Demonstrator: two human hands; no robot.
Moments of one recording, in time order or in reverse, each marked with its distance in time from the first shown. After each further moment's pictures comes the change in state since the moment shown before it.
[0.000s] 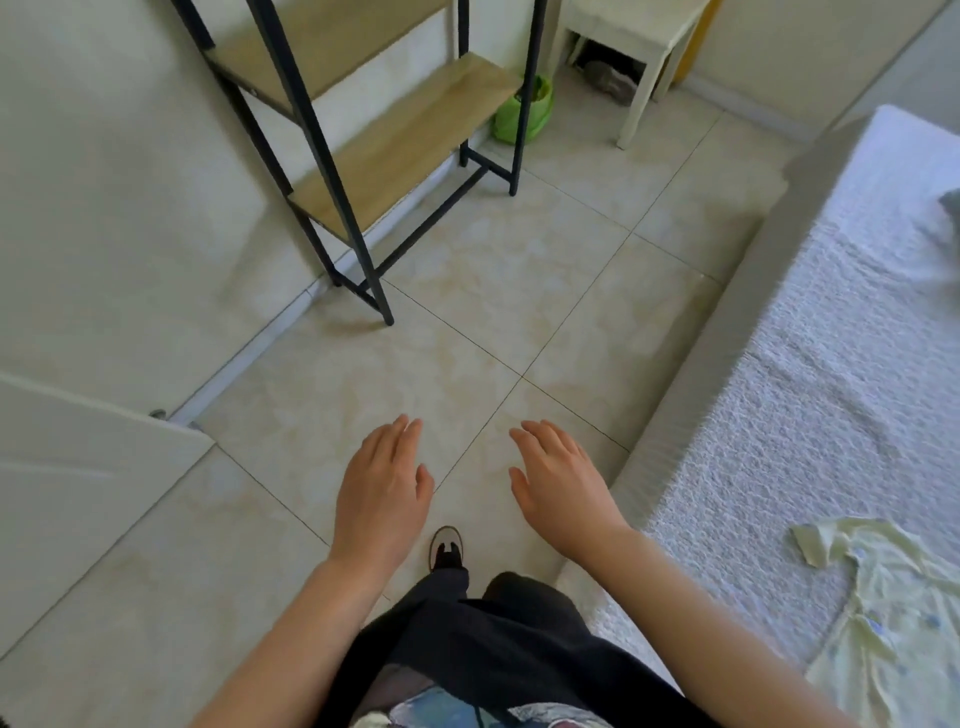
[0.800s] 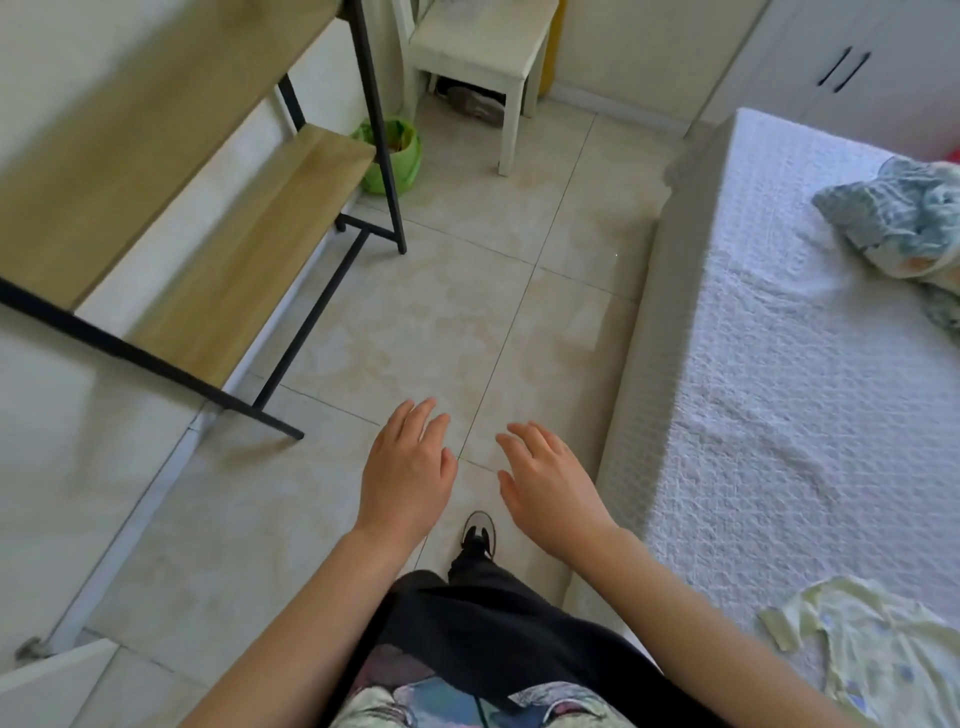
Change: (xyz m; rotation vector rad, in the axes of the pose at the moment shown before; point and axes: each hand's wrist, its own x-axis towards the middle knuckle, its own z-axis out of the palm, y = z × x) left_hand 0.342 0.158 0.008 0.039 -0.101 0.326; right_hand 0.216 0.174 -0.113 0.036 0.034 0.235
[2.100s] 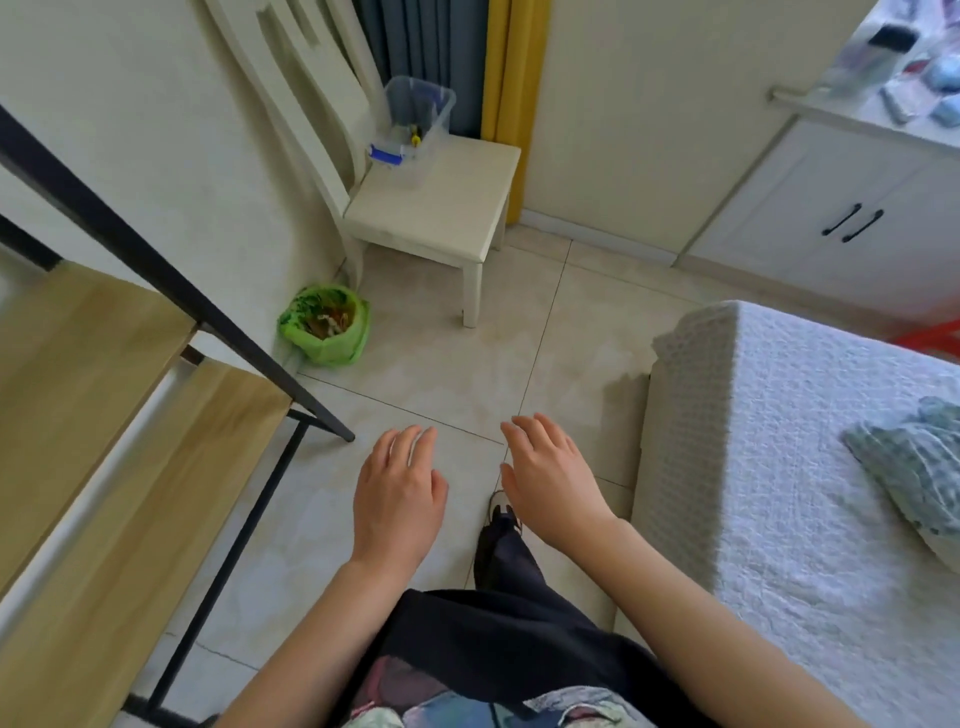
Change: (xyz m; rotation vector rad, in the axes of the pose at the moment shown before) left_hand 0.662 0.058 -0.071 -0.010 0.058 -0.007; right_hand 0.592 0.261 -0.243 -0.089 0.095 0.025
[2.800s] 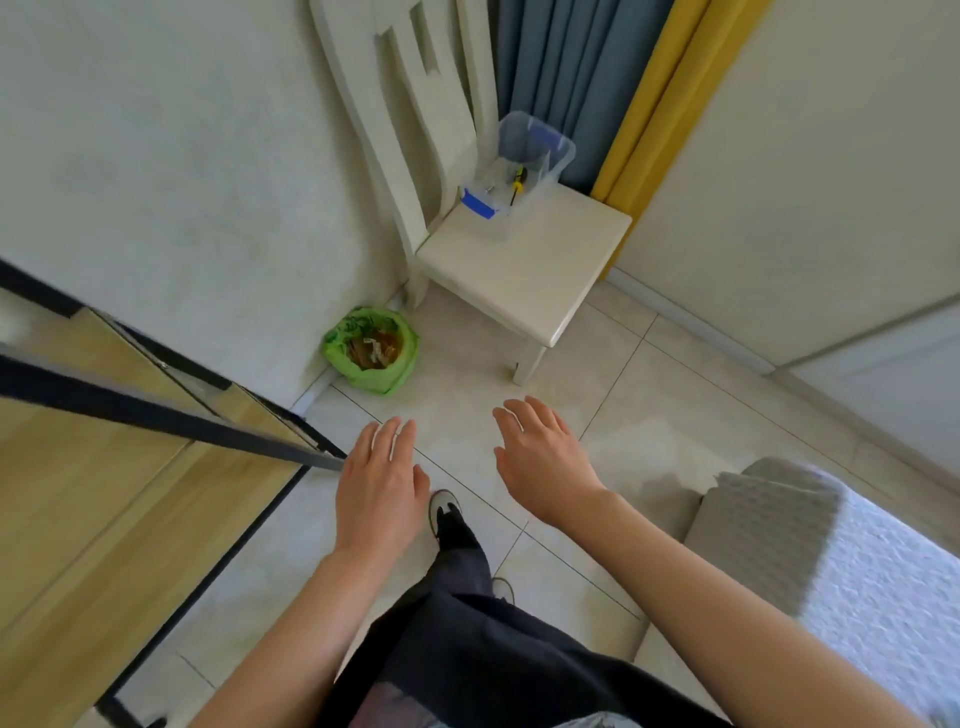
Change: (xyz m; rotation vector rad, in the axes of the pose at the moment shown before) left_hand 0.236 -0.066 -0.013 0.059 -0.018 -0.311; right_hand 0.311 0.034 -0.033 -0.106 -0.076 -0.343
